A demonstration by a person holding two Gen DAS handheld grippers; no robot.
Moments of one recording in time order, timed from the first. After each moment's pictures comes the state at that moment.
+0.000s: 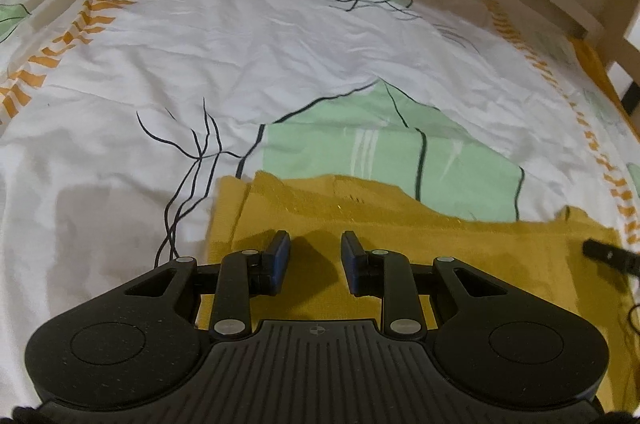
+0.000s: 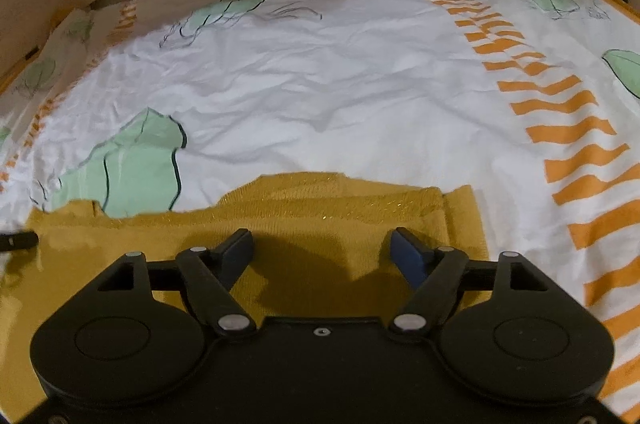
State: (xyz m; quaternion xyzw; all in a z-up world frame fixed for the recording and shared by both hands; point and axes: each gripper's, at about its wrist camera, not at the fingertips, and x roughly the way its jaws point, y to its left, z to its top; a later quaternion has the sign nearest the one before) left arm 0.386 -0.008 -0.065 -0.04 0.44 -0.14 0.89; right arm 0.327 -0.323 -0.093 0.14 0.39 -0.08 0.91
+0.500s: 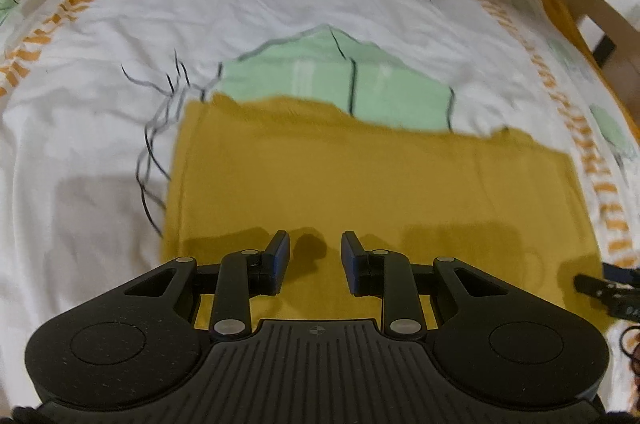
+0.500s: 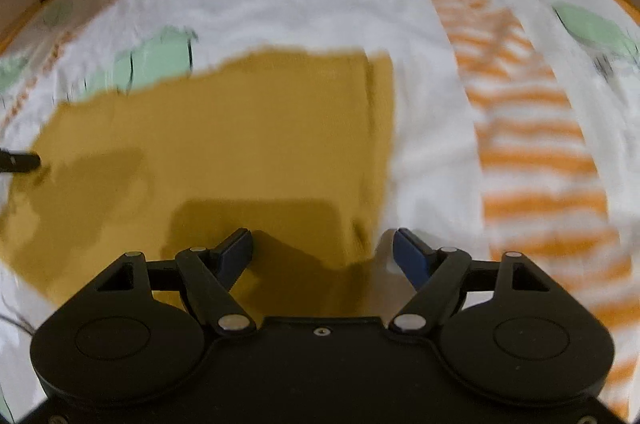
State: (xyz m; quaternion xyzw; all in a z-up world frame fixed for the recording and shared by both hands) left arm 0.317 -0.027 -0.049 -0.01 0.48 -0.17 0.86; right arm 0.214 -0.330 -0.093 0.10 0.46 -0.06 0.88
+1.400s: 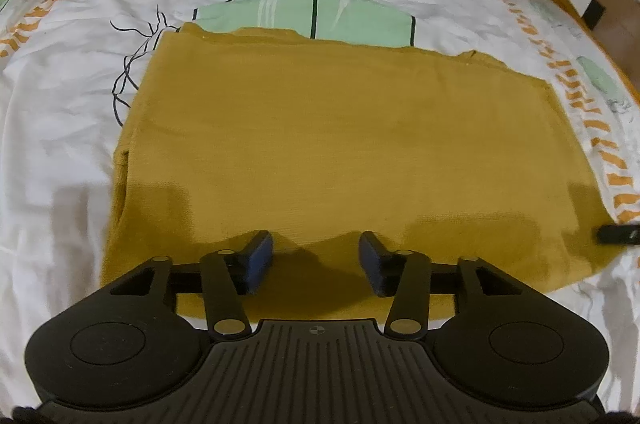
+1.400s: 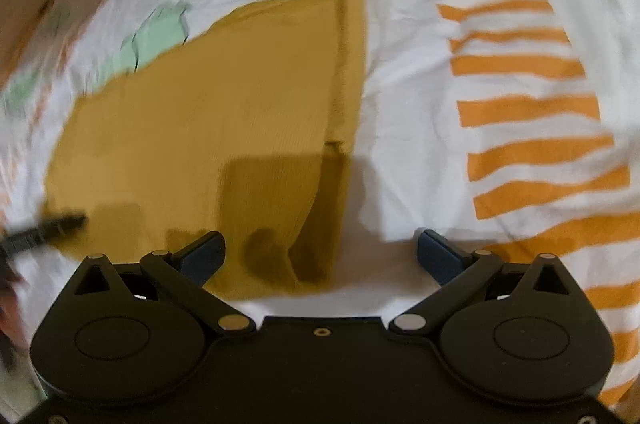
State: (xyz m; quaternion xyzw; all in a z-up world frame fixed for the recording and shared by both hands) left arm 0.253 -0.054 -0.077 0.02 0.49 -0.16 0.86; right arm 0.197 -0.365 -0.087 0.22 0.52 -0.03 0.83
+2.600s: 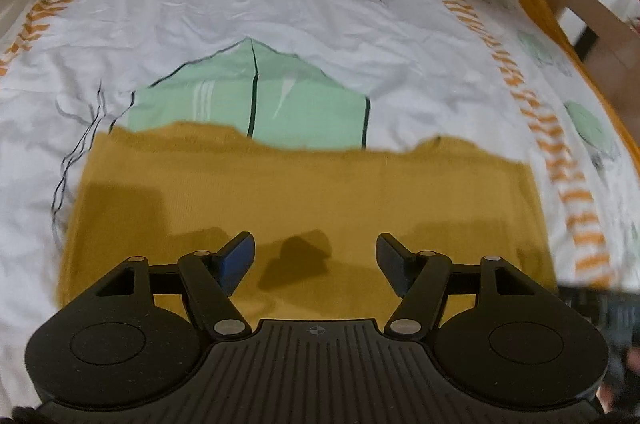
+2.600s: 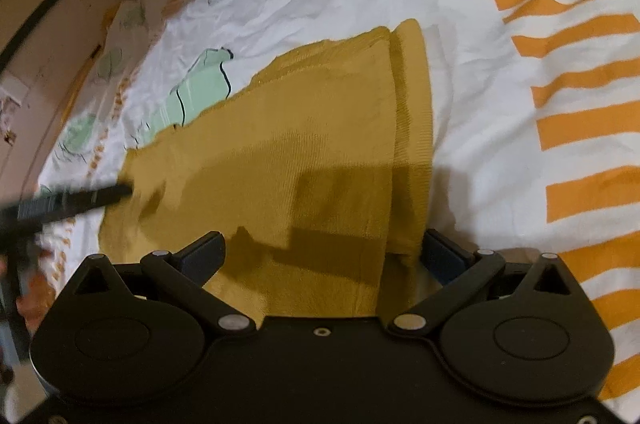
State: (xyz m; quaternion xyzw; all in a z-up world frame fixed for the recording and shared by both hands) left arm 0.325 -0.119 -0.034 -0.01 0.47 -0.18 0.86; right arm 0.242 -0.378 -0.105 0.27 0.46 0.06 0.84
